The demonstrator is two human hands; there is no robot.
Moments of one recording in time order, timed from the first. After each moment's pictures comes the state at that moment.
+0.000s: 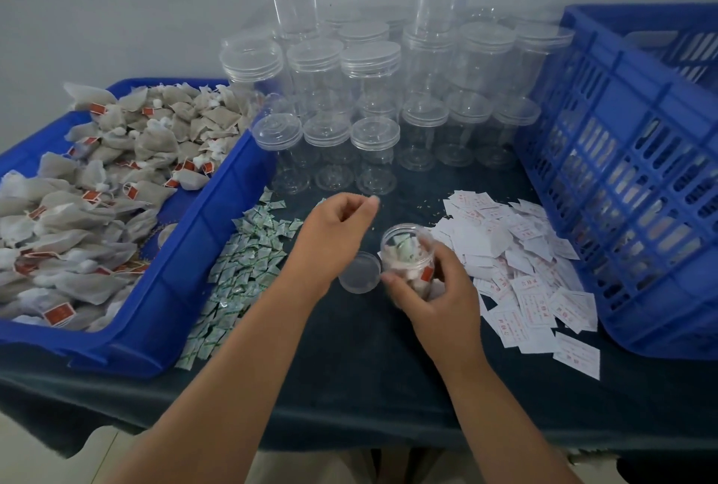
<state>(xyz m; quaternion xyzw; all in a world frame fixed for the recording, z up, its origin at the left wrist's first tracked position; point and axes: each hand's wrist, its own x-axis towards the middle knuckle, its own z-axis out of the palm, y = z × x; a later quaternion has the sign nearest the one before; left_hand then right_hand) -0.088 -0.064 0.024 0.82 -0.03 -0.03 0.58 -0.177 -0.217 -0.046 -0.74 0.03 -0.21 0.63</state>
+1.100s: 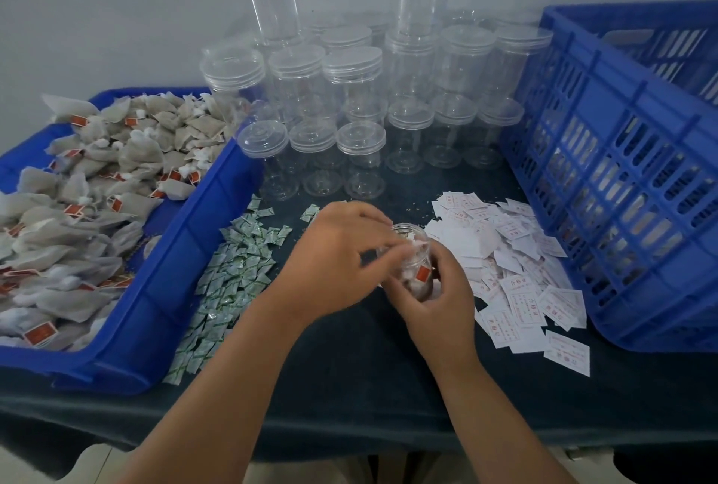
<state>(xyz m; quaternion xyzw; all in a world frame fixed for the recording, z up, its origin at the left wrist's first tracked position) -0.110 -0.069 0.041 0.84 -0.39 0.14 0.33 -0.173 -0.222 -0.045 -0.76 0.06 -0.25 0.59</state>
